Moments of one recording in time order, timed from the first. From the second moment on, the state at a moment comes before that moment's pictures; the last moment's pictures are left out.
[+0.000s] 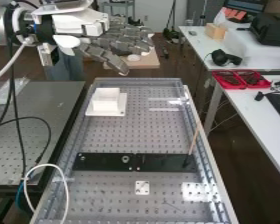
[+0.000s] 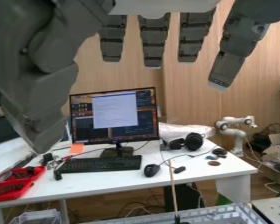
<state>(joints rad) 1.51 -1.52 -1.90 -2.88 -1.53 -0.70</state>
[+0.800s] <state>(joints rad) 1.51 -1.53 -1.85 -2.98 -1.52 -0.74</state>
